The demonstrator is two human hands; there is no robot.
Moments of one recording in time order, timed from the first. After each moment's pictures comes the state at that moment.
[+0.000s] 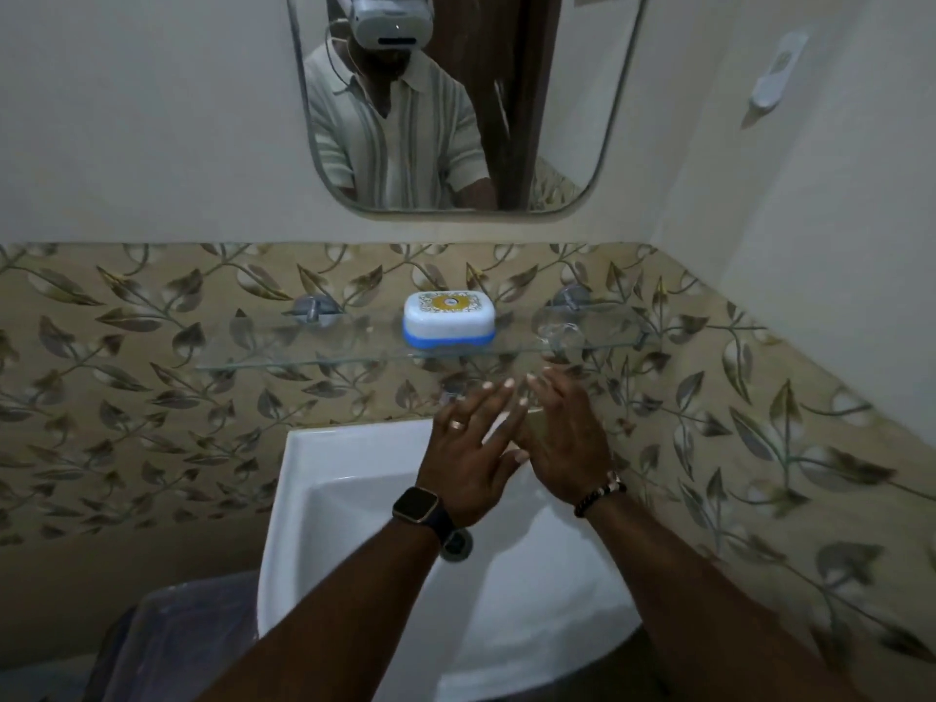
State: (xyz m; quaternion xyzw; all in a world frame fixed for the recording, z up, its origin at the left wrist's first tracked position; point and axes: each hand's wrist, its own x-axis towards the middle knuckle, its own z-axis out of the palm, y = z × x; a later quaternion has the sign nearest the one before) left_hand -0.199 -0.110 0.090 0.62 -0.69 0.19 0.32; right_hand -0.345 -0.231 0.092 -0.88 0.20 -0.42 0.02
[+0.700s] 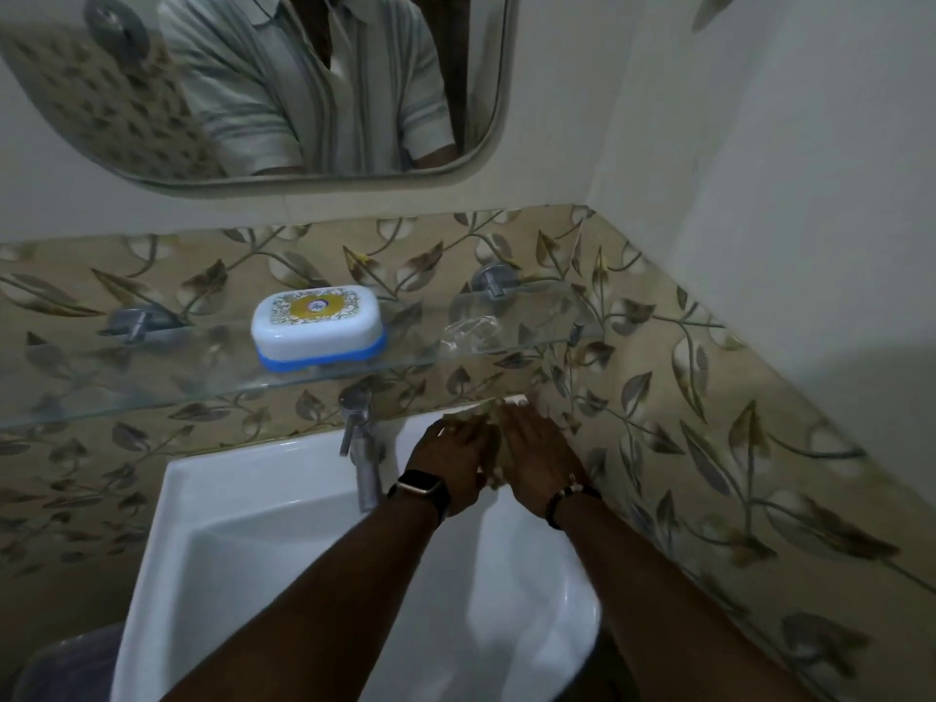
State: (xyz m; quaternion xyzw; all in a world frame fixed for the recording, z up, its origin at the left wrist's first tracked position) left_hand -0.229 -0.256 0.018 0.70 -0.71 -0.06 0.05; right_hand -0.391 -0.331 0.012 -0.93 0.37 -0.04 0.06
